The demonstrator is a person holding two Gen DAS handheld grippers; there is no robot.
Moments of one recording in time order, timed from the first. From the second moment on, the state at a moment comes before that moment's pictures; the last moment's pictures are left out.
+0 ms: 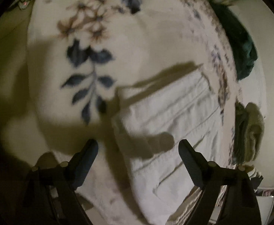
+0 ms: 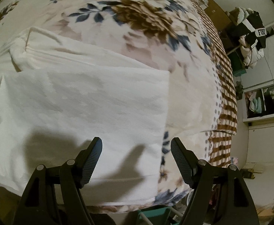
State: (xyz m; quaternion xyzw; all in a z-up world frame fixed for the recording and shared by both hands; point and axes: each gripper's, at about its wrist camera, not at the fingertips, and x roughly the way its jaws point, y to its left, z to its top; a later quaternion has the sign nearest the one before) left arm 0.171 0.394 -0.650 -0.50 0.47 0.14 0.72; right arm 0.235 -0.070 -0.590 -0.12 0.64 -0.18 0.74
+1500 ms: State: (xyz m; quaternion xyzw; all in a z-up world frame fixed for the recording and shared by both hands) left arm 0.210 0.136 -0.471 -0.27 0.38 -0.20 0.86; right arm 0.167 -0.218 -0.564 0.00 0.61 -0.29 0.74
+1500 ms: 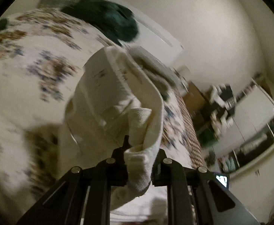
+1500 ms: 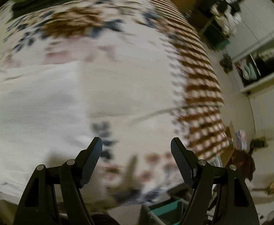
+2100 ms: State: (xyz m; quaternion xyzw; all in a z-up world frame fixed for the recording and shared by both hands) left arm 0.197 -0.102 -0.558 -0.07 0.53 -0.31 0.78; right arm 0.125 -0.331 -0.584 0.02 0.62 -0.33 0.72
